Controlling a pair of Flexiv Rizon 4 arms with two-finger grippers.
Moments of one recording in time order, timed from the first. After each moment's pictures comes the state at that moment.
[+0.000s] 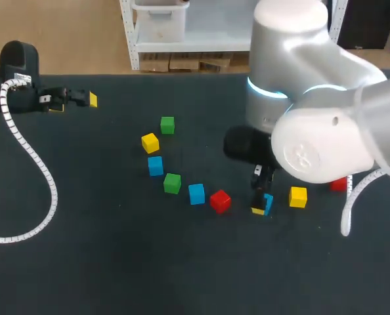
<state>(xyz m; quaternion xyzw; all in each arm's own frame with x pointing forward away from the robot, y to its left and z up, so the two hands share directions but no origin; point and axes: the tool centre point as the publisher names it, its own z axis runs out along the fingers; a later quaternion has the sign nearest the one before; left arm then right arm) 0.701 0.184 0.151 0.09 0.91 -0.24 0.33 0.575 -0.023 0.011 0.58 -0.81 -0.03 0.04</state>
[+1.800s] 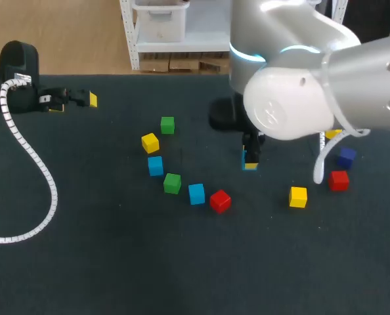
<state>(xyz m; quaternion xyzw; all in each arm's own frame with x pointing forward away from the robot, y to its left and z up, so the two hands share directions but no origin) 0.701 0.184 0.151 0.09 0.91 -0.24 0.33 0.653 -0.001 0.036 0.70 -0.71 -0.02 0.02</state>
